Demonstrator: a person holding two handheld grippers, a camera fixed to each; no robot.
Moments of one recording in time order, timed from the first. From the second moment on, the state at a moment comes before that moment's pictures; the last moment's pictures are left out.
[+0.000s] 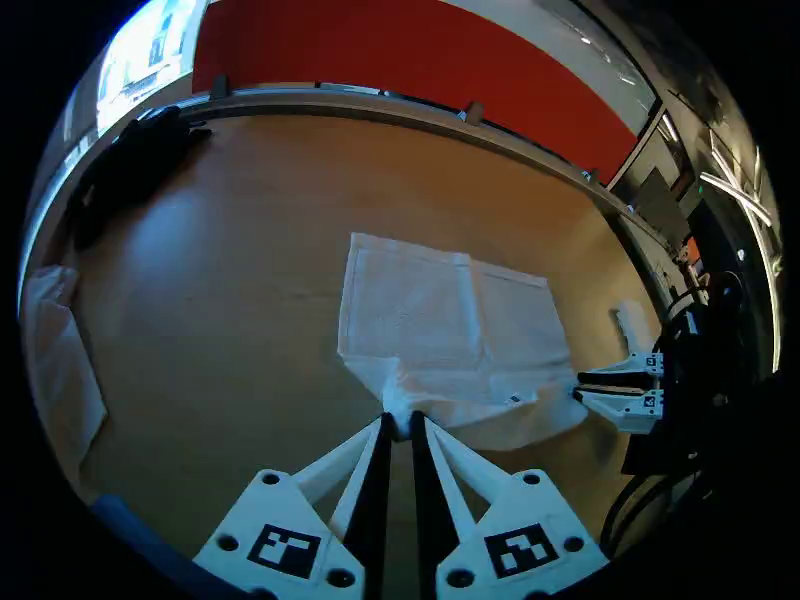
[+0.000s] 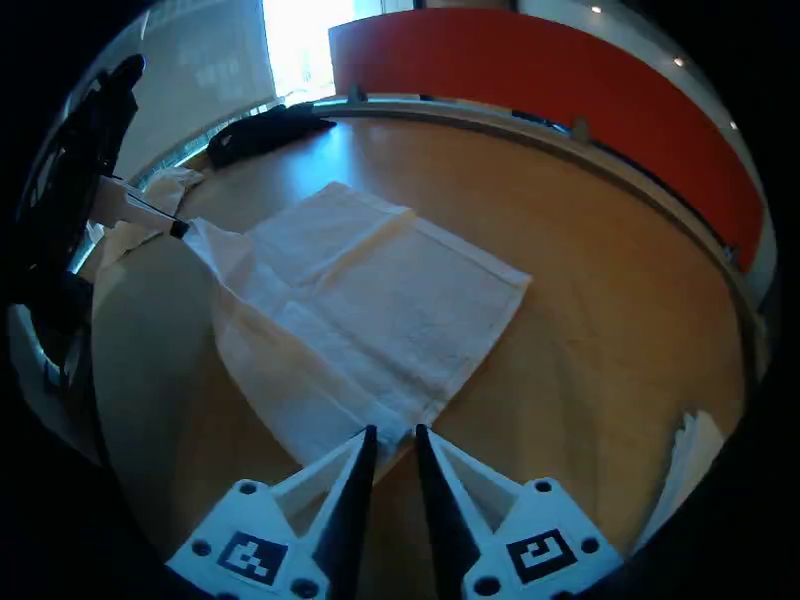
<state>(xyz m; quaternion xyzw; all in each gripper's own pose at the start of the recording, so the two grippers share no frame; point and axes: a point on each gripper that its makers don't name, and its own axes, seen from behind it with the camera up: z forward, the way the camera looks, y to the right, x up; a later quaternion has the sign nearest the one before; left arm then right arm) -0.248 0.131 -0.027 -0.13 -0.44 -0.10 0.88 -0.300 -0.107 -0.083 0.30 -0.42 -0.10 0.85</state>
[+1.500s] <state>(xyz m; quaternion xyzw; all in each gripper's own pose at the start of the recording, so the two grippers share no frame) -0.249 0.130 -0.026 -0.12 -0.45 -0.09 0.88 -0.295 -0.117 -0.085 0.32 -0.42 -0.07 0.85</state>
